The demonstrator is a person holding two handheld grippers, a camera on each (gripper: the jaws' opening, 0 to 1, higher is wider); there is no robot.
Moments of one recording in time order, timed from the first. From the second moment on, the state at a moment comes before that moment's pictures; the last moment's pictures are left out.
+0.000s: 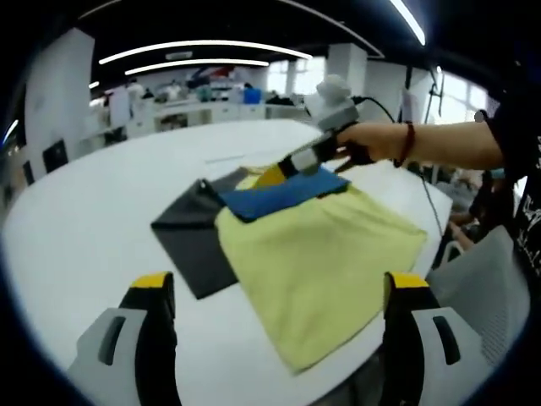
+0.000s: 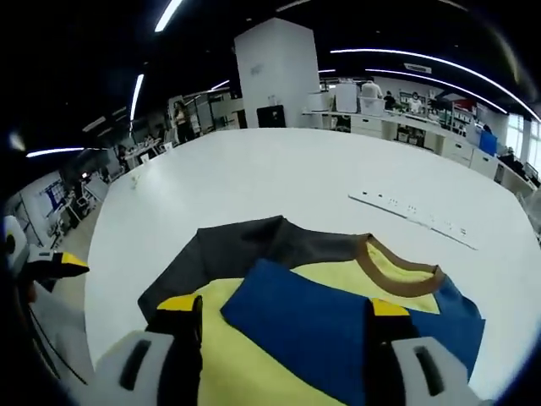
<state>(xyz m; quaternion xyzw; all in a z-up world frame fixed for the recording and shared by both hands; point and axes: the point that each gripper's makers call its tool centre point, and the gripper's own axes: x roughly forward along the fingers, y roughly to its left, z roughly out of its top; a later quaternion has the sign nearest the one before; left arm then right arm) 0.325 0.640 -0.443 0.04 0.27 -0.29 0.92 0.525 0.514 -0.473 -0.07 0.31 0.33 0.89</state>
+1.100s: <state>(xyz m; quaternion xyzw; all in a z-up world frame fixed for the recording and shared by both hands) 0.328 0.611 -0.443 0.04 0.27 -0.32 0.91 0.507 0.338 -0.501 -0.01 0.37 0.18 0.91</state>
